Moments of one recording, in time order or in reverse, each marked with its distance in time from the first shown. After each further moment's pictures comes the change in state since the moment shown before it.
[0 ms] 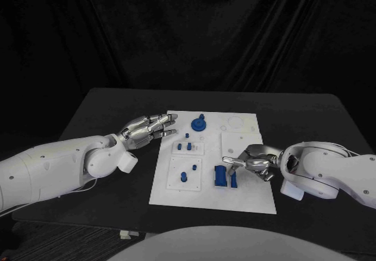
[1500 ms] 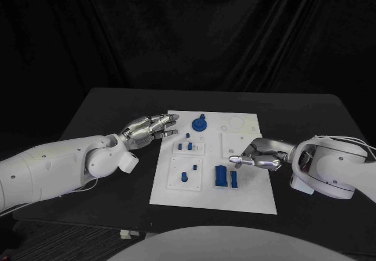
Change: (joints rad) left arm -0.001 0.001 0.000 0.003 0.000 0.004 -0.003; left_hand 0.000 0.000 0.003 -0.003 0.004 0.007 0.000 0.000 0.001 0.000 0.000 0.000 0.000 0.000 0.000 0.000 0.000 0.000 0.000 0.000 0.000 0.001; right arm 0.035 -0.074 0.000 0.048 -0.256 -0.019 0.136; right_hand 0.030 0.041 -0.175 -0.001 -0.069 0.049 -0.037 -0.003 -0.096 0.000 -0.029 0.000 0.000 0.002 -0.027 0.004 0.000 -0.016 -0.003 -0.022 0.052 0.001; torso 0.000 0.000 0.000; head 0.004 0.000
